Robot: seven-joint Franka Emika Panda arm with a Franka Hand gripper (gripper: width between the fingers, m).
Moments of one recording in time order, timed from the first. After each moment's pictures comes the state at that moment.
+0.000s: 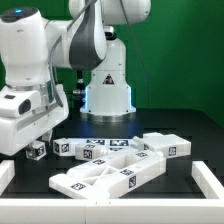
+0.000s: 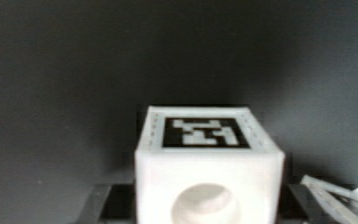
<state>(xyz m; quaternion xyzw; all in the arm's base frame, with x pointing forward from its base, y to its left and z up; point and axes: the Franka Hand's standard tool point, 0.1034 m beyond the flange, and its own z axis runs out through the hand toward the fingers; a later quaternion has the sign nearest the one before) 0.383 -0.174 0.010 -0.86 -0.51 0.06 0.06</state>
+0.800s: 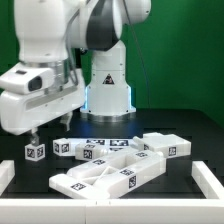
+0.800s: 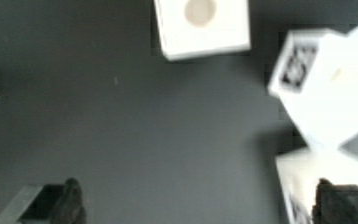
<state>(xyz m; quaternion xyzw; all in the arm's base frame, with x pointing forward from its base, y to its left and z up) 0.450 -0.103 0.071 -0.92 -0.38 0.06 0.01</state>
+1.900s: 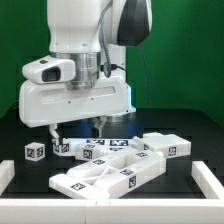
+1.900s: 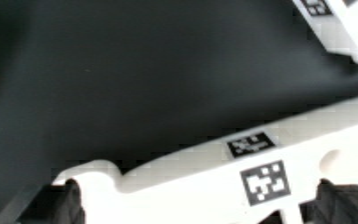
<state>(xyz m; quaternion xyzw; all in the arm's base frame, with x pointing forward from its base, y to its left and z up) 0.475 -0.072 0.063 -0.99 -0.17 0.02 0.01</state>
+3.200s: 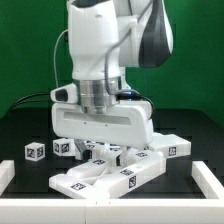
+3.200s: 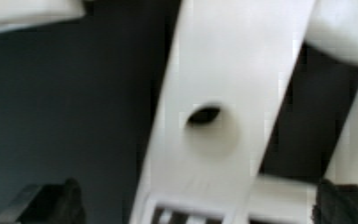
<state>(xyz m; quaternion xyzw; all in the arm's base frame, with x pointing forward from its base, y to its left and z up) 0.468 -0.027 0.018 -0.97 0.25 0.02 0.03</state>
